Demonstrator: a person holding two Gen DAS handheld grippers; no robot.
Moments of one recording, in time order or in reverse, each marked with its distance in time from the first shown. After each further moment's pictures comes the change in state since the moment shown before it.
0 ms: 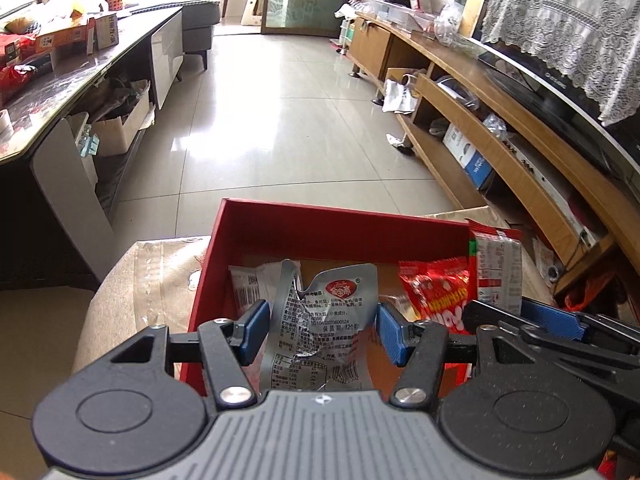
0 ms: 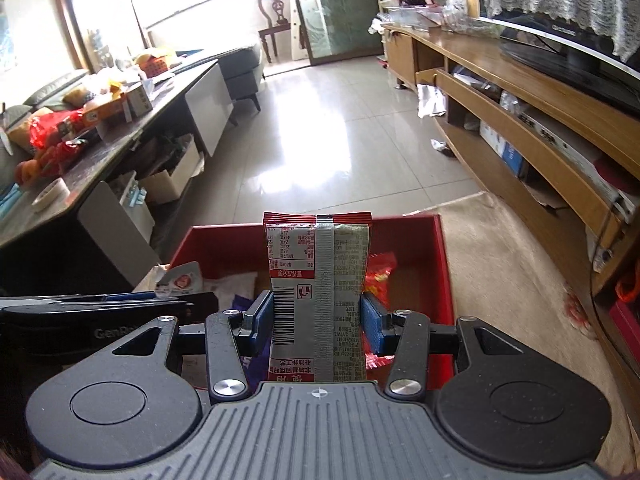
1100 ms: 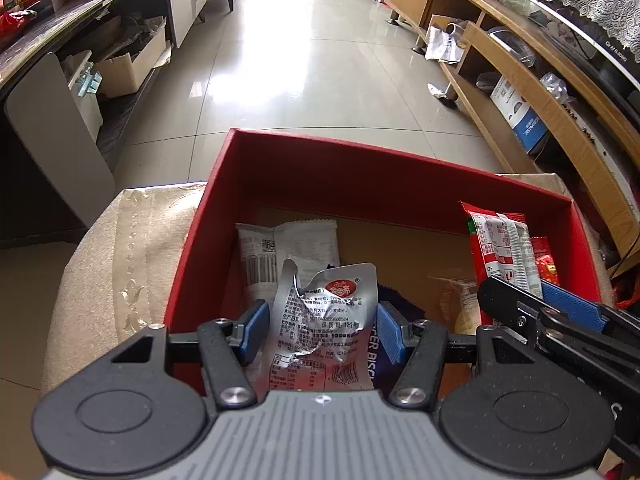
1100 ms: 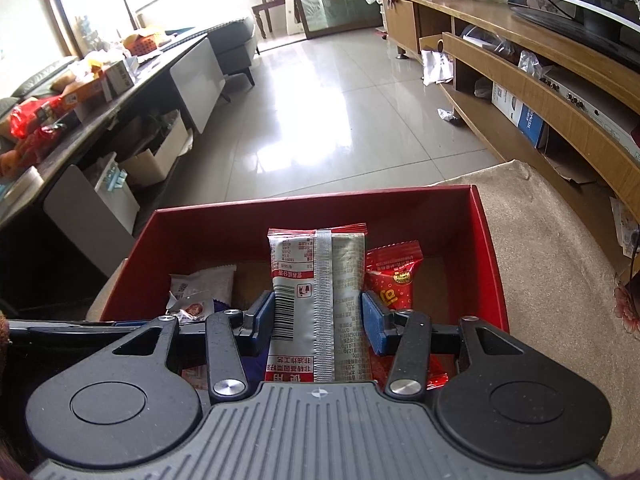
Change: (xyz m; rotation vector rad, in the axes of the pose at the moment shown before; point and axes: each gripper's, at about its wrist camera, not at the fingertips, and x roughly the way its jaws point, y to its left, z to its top) left arm 0.082 0.013 -0.002 -0.051 0.165 0.078; right arm 0.061 -0.011 -0.001 0.028 0.074 0.003
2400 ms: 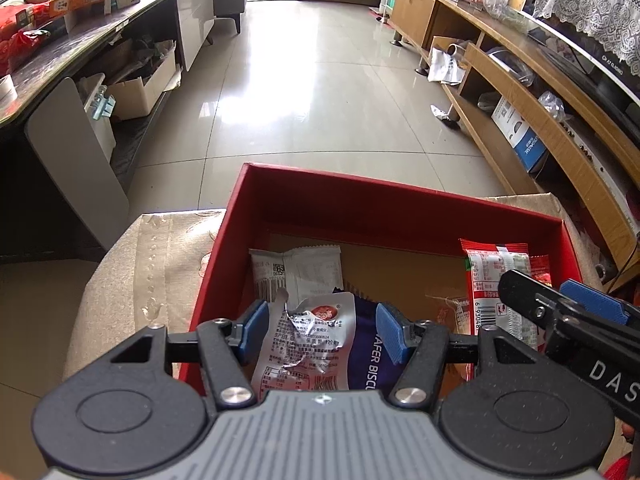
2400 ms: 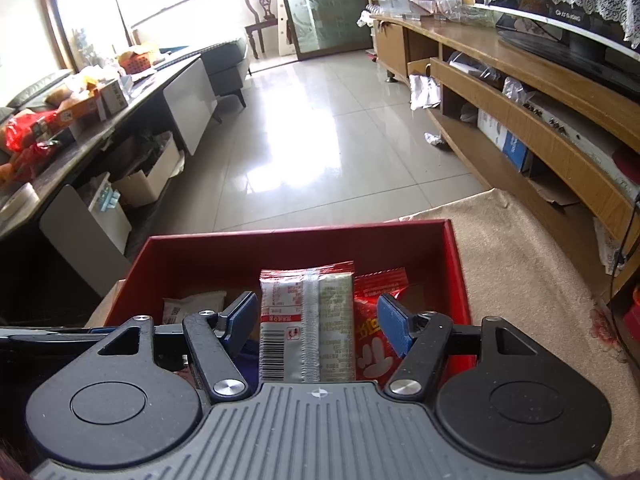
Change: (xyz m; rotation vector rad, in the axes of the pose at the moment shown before) left arm -0.023 0.000 0.002 0.000 -0.070 0.017; right arm -0.015 -0.005 0.008 -0.003 -0.072 -0.040
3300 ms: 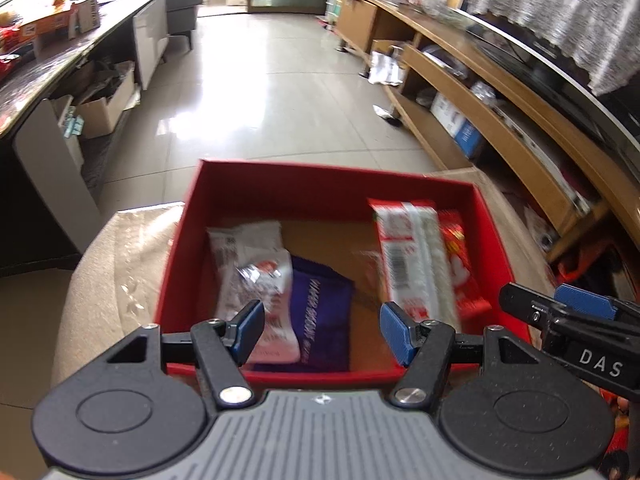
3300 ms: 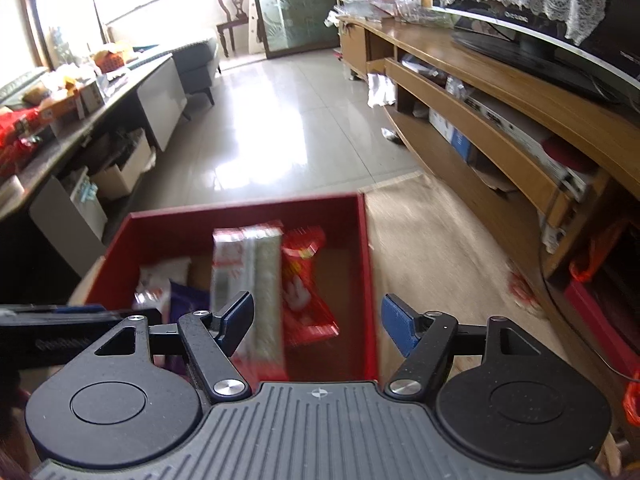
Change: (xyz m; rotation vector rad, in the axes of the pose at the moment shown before) left arm -0.055 -0.021 -0.036 0.102 -0.022 -0.130; right arm -0.057 -0.030 -0.028 0.009 0.023 -0.103
